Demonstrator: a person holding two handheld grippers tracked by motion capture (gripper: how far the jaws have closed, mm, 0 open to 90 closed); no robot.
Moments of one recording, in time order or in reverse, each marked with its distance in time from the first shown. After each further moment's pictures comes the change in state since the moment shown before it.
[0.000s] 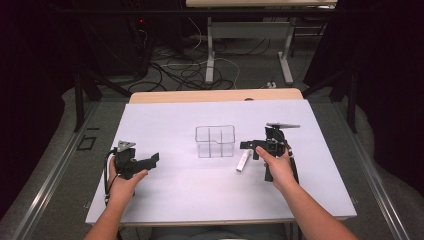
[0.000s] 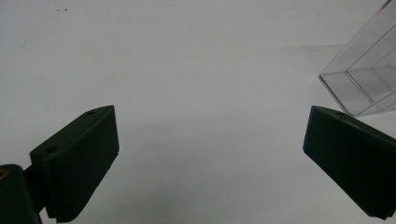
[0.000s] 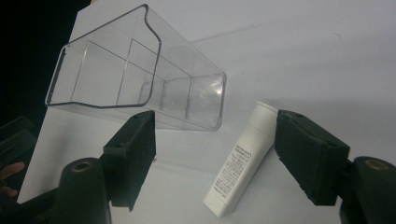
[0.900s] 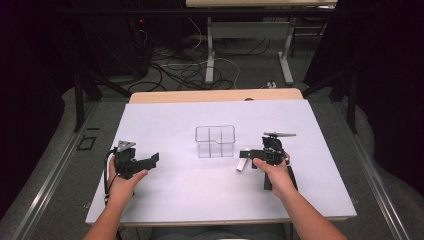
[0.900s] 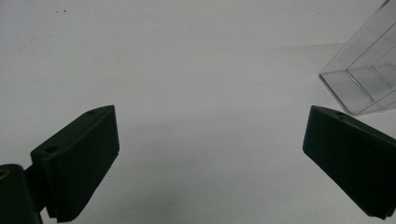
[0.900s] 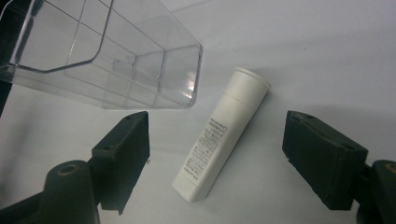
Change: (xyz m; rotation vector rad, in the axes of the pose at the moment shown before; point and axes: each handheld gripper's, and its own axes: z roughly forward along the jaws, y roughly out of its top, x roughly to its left) left arm 0.002 0.000 0.001 0.000 -0.004 0.011; right arm -0.009 -0.022 0.013 0.013 -0.057 -0.027
